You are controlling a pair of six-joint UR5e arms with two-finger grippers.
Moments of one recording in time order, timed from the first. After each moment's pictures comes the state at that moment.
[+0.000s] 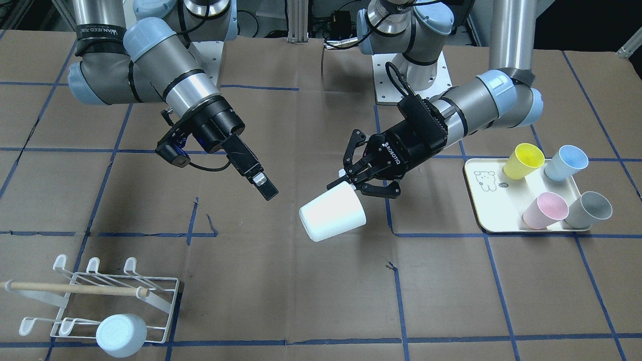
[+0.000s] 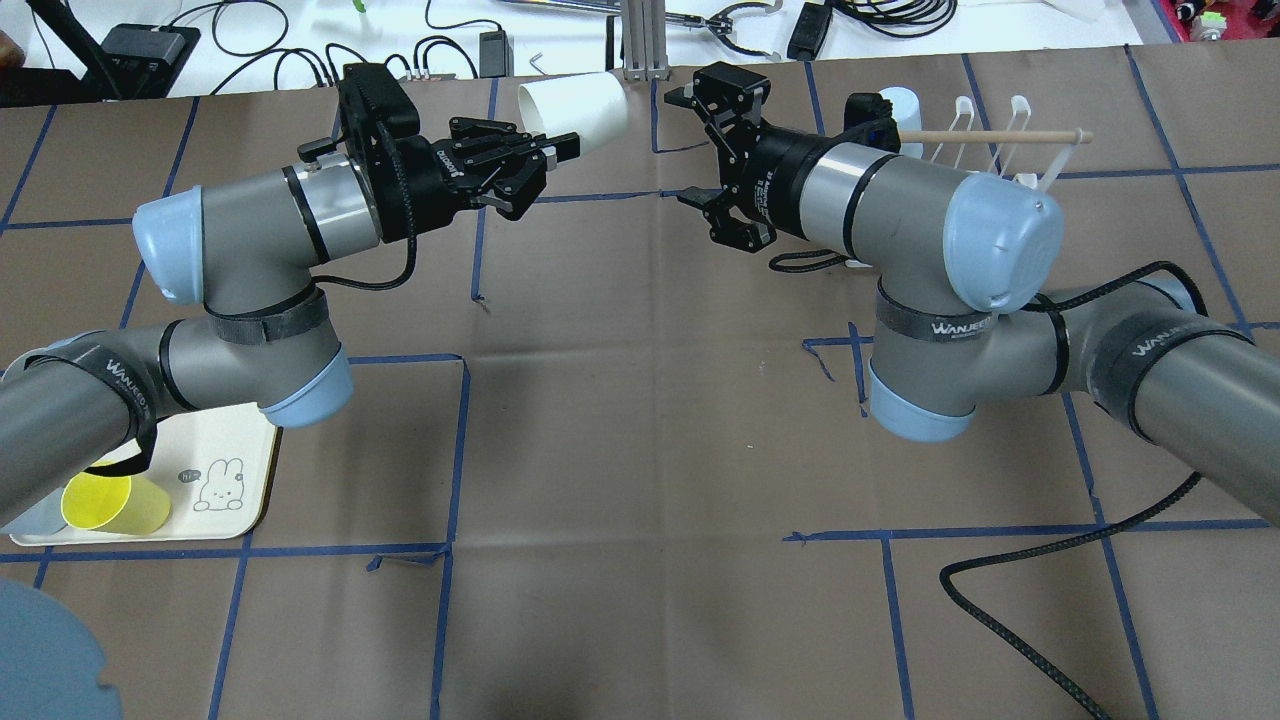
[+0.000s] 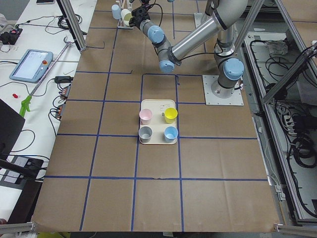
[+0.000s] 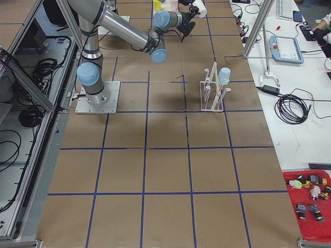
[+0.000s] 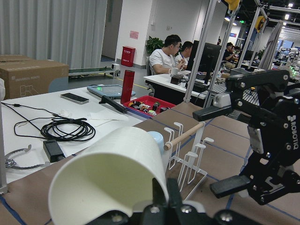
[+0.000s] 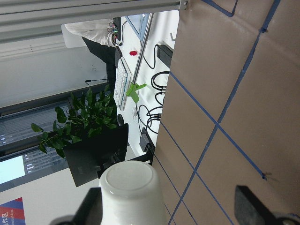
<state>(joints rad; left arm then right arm) -1.45 -1.88 -2.04 0.21 0.44 0.33 1.68 -1.33 2.04 -3.35 -0.98 1.51</state>
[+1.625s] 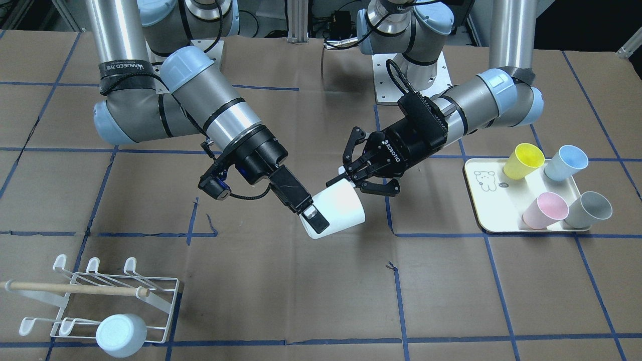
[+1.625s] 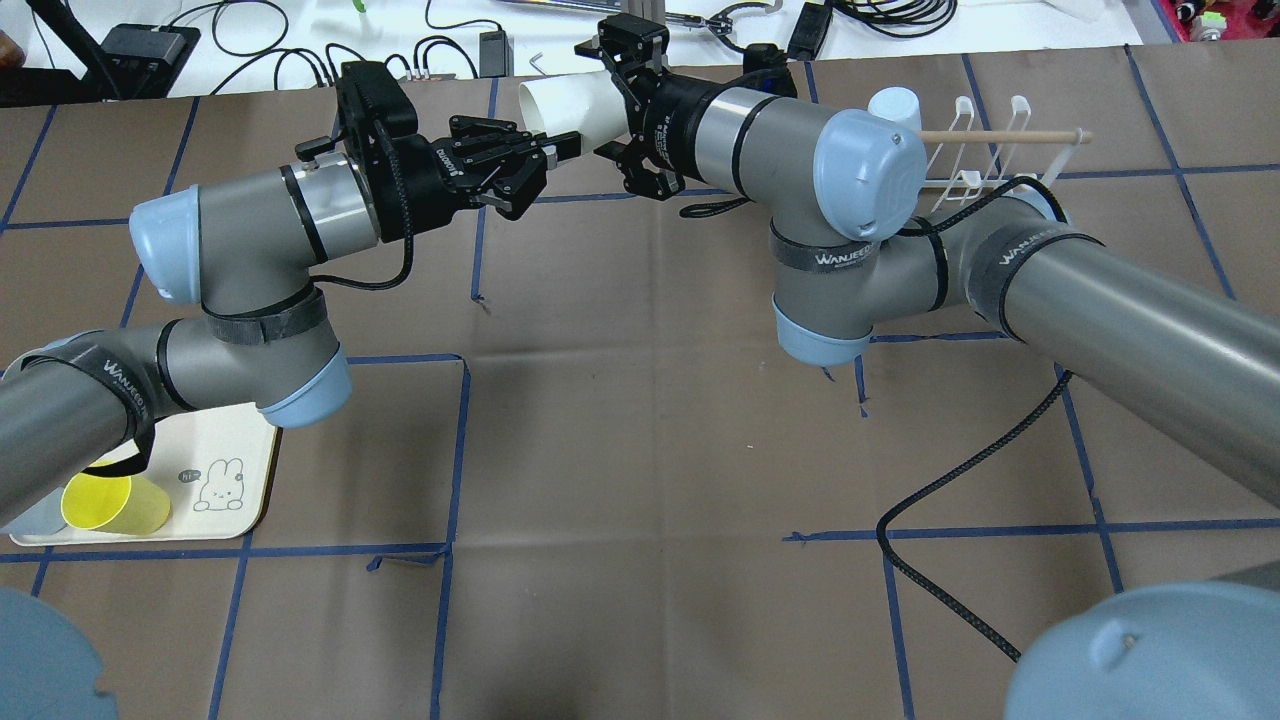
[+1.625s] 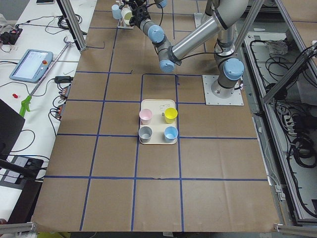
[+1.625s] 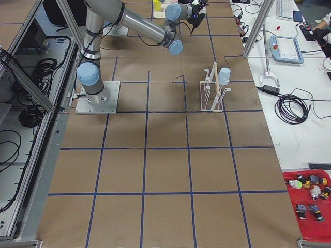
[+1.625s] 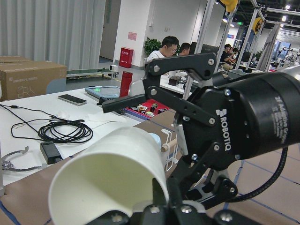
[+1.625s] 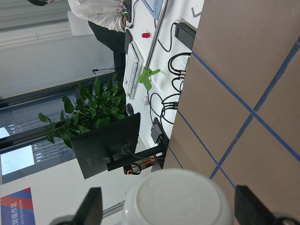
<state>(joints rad) -1.45 -1.87 -2.04 0.21 0.43 0.33 1.79 -1.15 1.80 -3.35 -1.05 1.60</state>
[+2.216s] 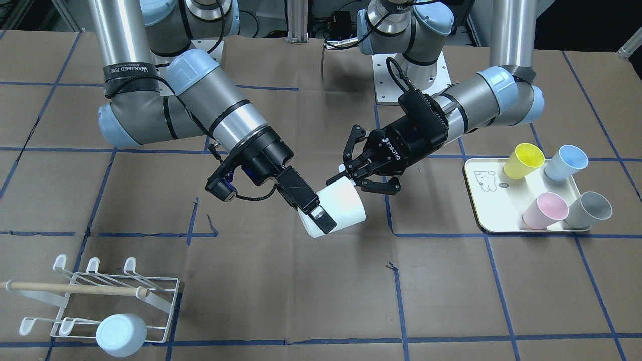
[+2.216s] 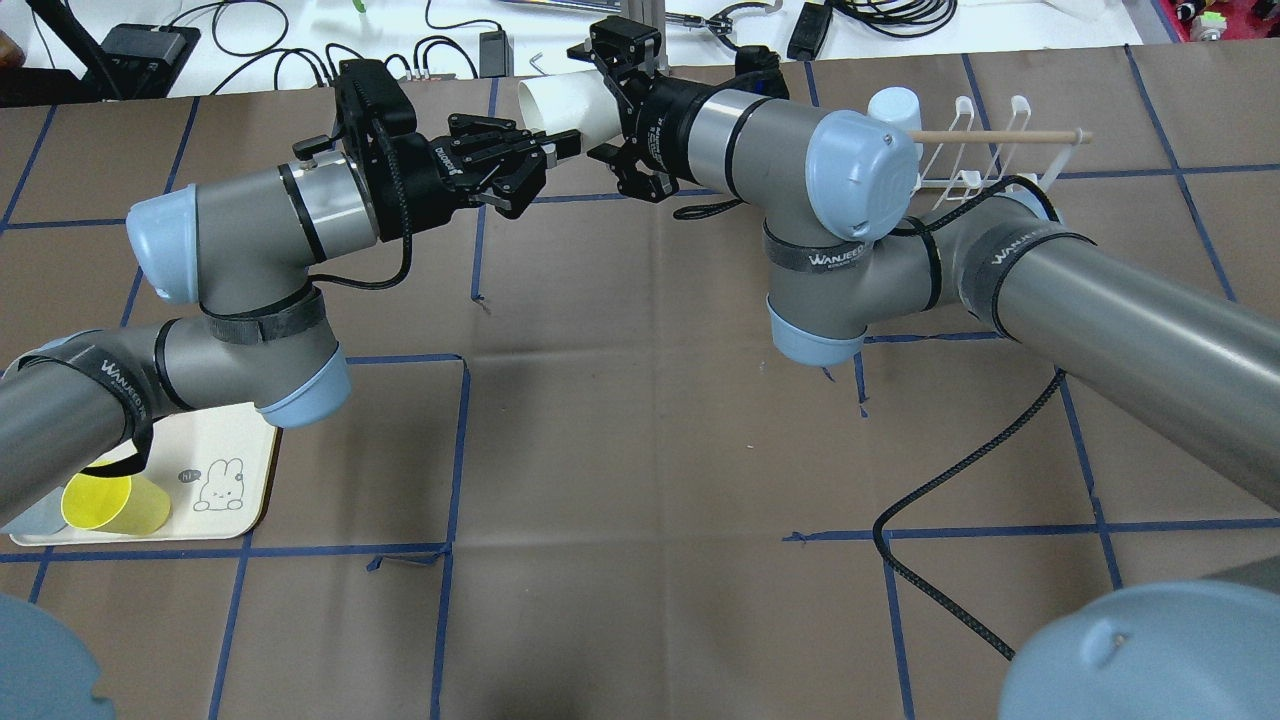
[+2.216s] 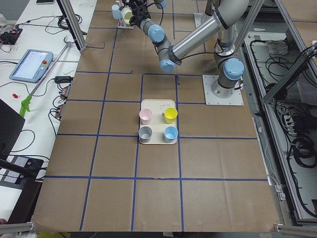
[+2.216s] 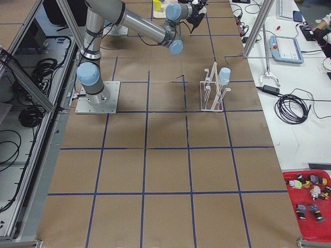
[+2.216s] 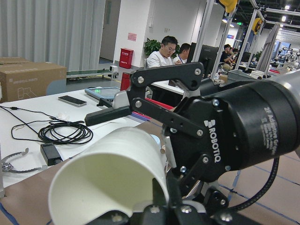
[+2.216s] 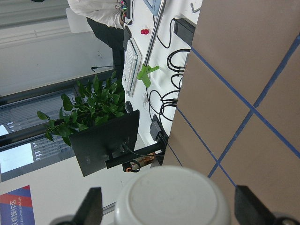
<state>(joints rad) -1.45 -1.87 -2.04 0.21 0.43 0.33 1.80 -1.15 1.79 -3.35 -1.04 1.60</state>
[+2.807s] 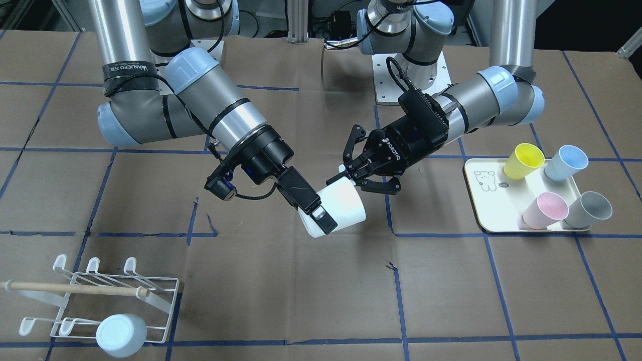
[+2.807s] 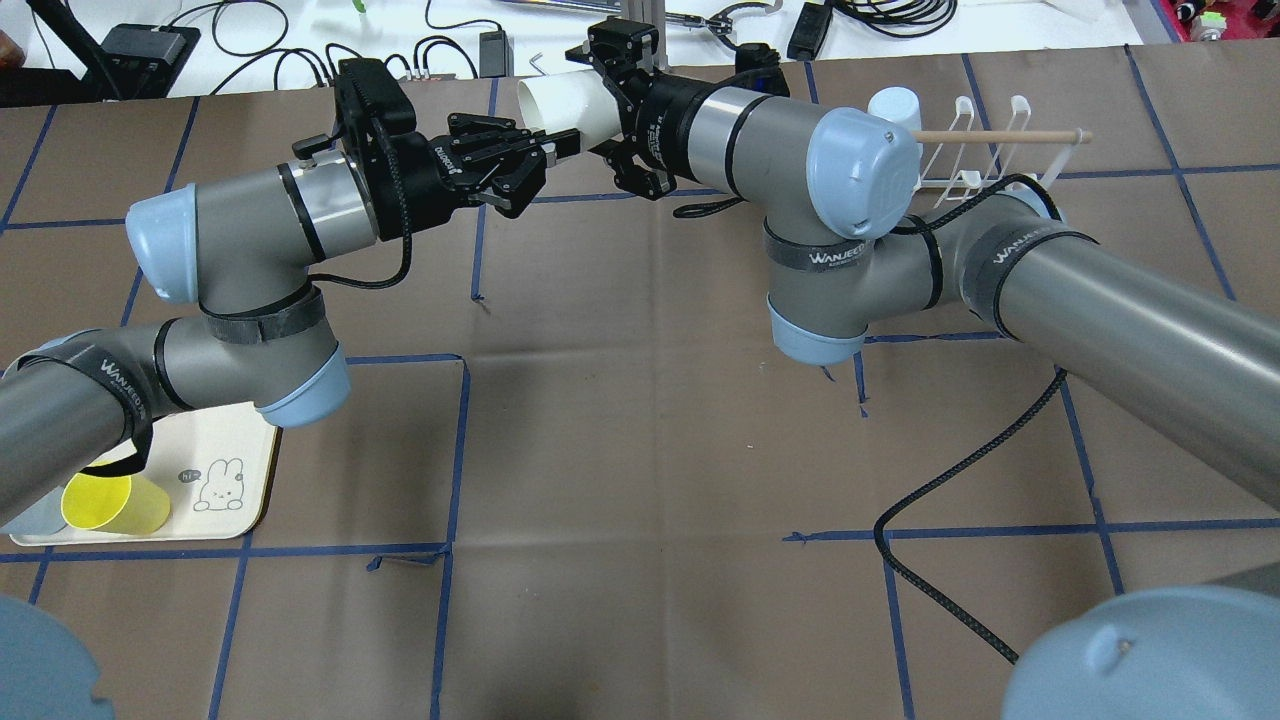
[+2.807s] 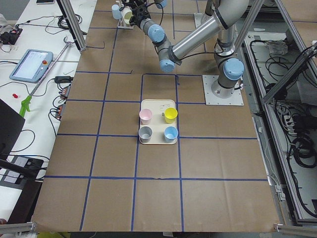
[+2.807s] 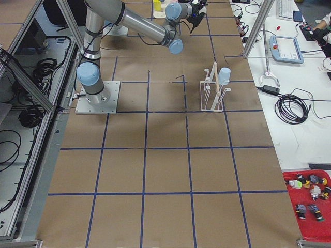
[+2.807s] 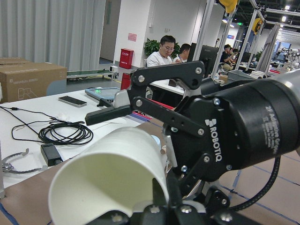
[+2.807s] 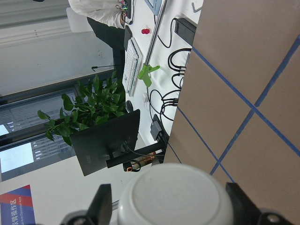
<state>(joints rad) -1.45 -1.87 -2.04 0.21 0.43 0.33 1.80 -1.15 1.79 -3.34 -1.04 1.60</state>
